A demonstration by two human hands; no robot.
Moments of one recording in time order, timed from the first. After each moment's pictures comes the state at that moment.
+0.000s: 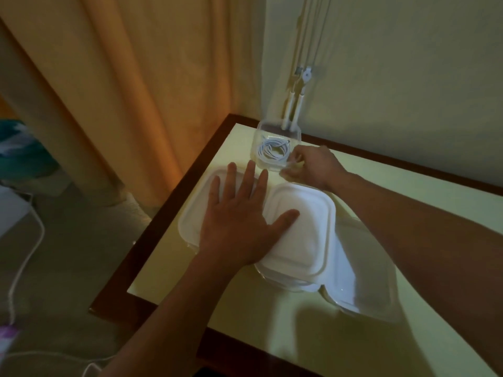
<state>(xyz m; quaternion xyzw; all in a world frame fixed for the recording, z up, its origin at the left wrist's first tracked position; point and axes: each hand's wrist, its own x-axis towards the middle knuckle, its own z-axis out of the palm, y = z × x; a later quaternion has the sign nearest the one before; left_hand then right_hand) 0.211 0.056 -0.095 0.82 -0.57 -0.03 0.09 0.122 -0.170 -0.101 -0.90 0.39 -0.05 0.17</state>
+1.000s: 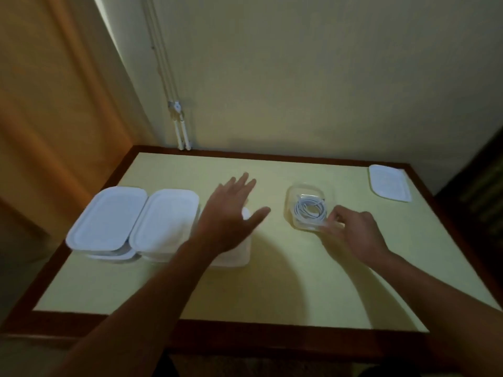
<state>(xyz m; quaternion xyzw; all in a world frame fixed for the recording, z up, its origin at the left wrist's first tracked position) 0.031 0.013 -0.050 0.66 -0.71 -0.08 0.25 -0.257 -0.072 -0.086 -0.76 0.58 -0.21 0.19</state>
